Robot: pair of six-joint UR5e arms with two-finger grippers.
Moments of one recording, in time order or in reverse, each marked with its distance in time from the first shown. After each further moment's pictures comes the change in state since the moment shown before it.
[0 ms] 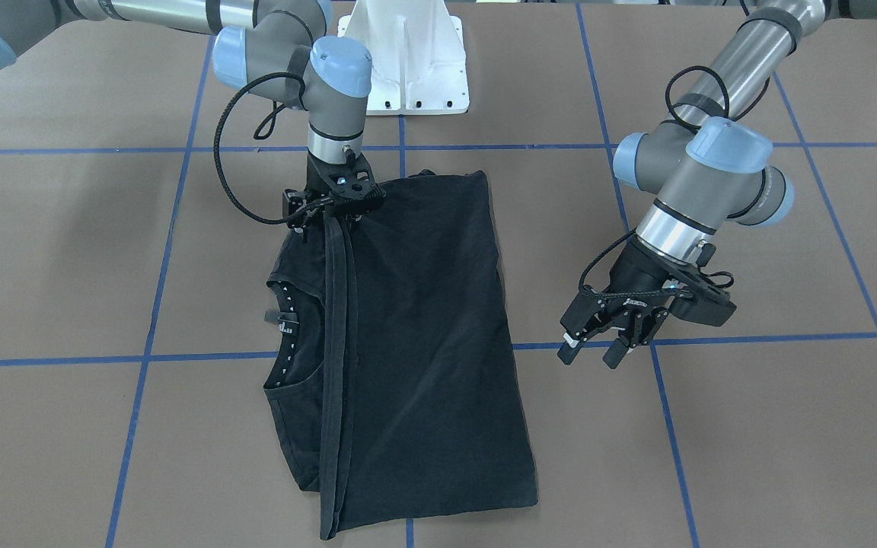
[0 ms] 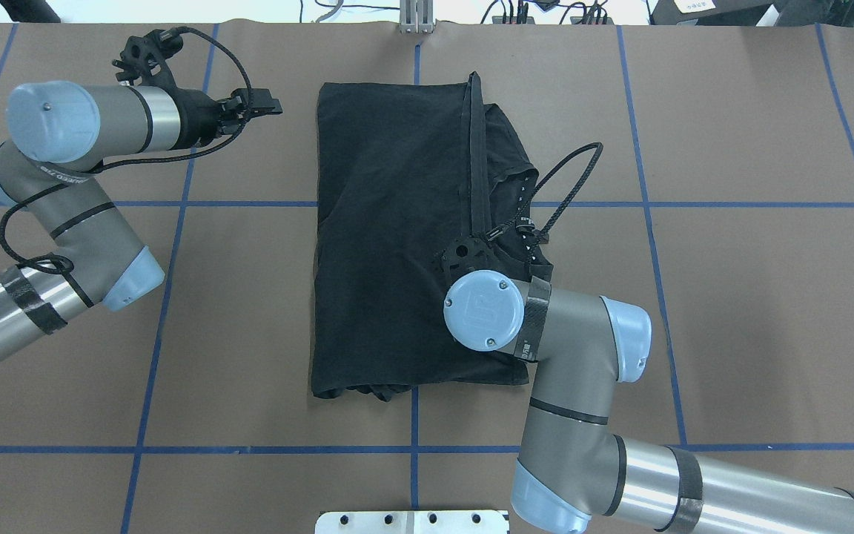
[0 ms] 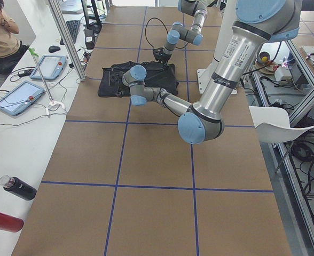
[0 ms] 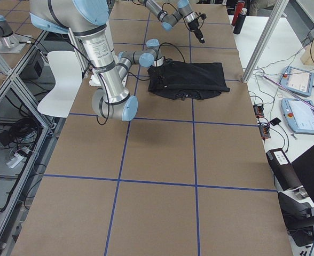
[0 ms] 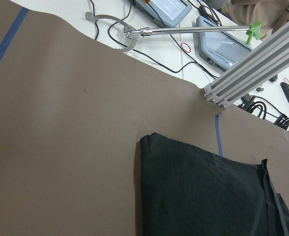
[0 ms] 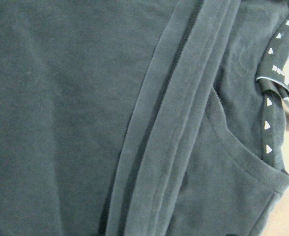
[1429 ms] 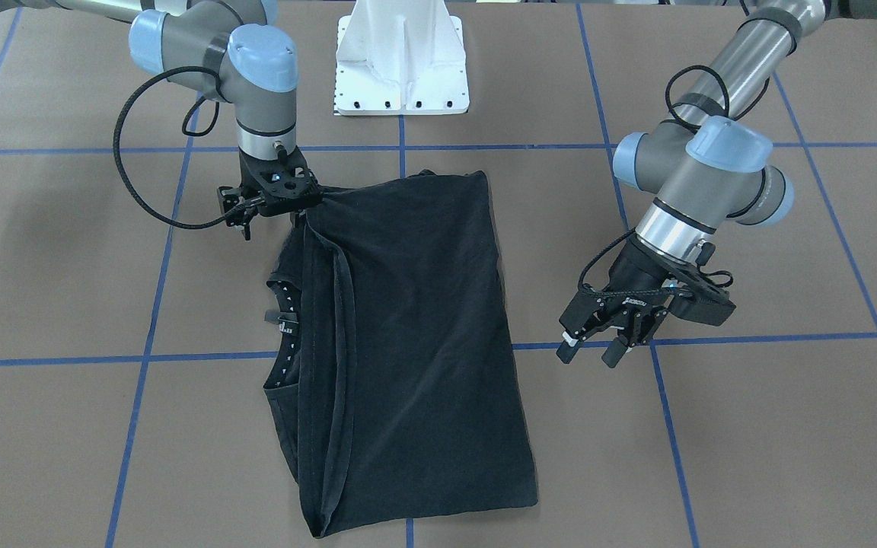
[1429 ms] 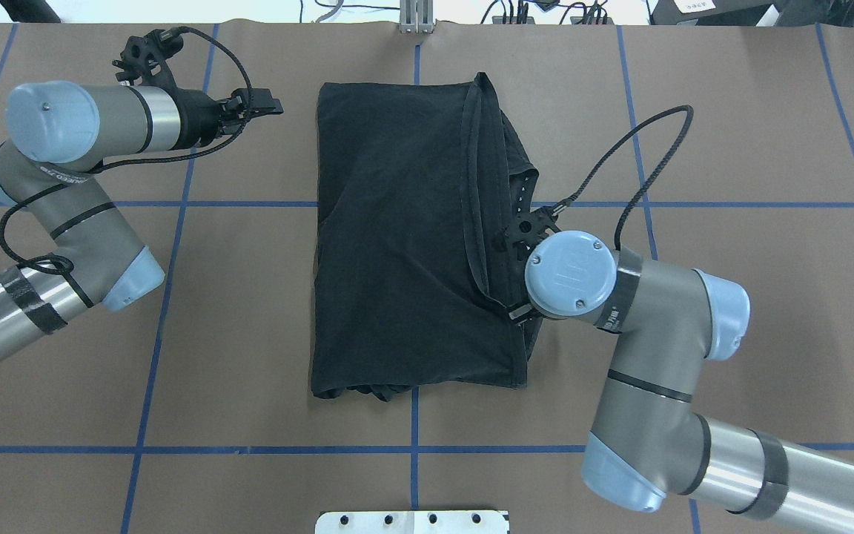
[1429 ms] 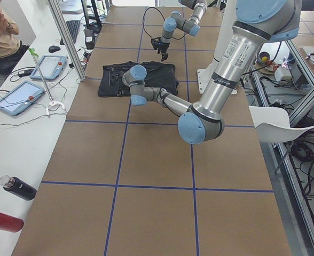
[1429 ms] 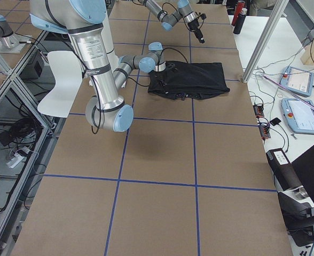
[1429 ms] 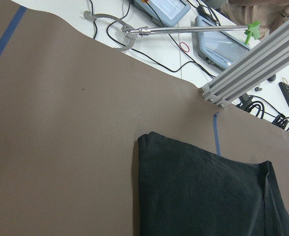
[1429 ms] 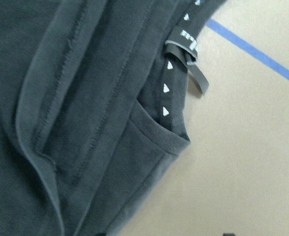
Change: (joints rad) left arm 0.000 0.000 -0.002 -0.003 -0.002 -0.001; right arm 0.089 -0.100 0.135 -0.030 0.100 -0.102
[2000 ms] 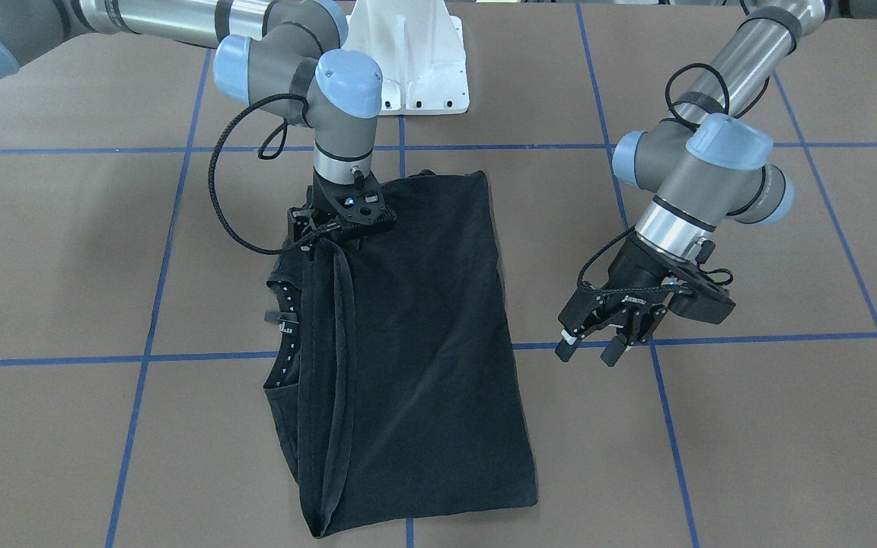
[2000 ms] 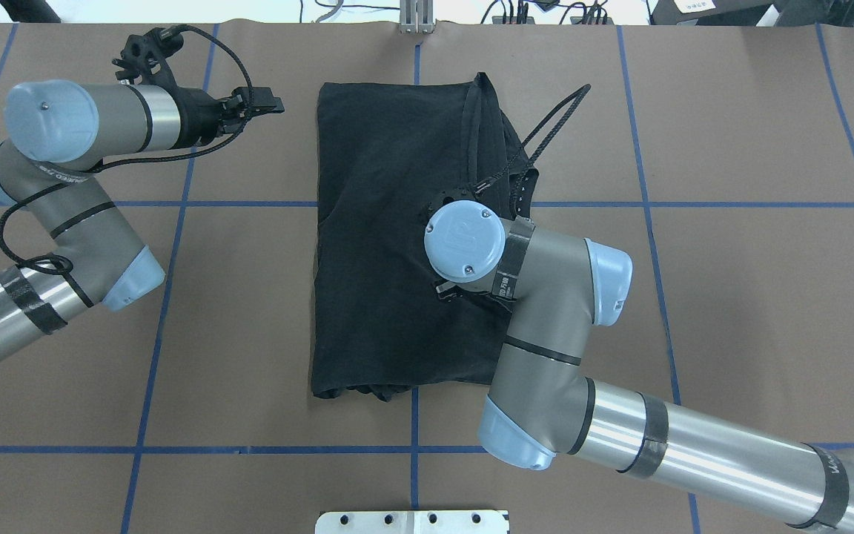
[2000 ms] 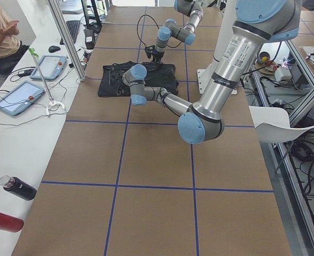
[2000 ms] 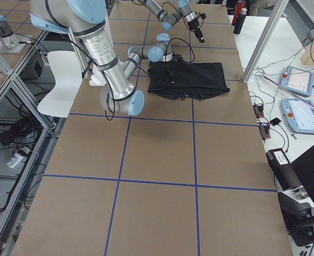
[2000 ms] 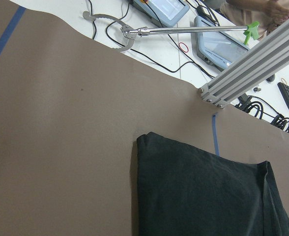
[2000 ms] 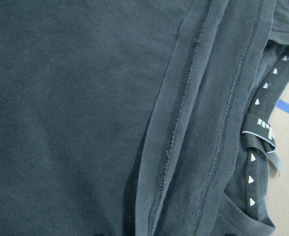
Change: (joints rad) left arm 0.000 0.000 -0.007 0.000 0.000 -0.002; right arm 0.001 0.212 -0.227 0.000 -0.004 0.050
